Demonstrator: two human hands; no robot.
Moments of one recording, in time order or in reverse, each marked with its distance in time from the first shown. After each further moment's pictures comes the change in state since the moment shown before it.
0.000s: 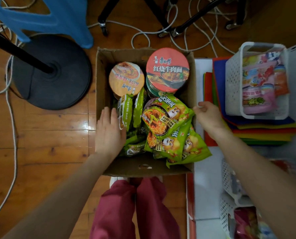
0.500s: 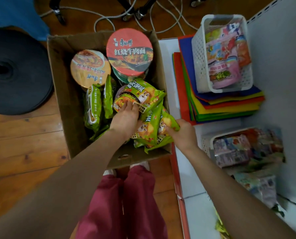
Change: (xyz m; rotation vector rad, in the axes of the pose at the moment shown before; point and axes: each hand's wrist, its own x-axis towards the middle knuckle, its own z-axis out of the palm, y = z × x) left_hand 0.018 0.097 0.045 0.228 -0.368 0.353; right_hand -0.072 0.076 0.012 -0.096 -0.024 0.057
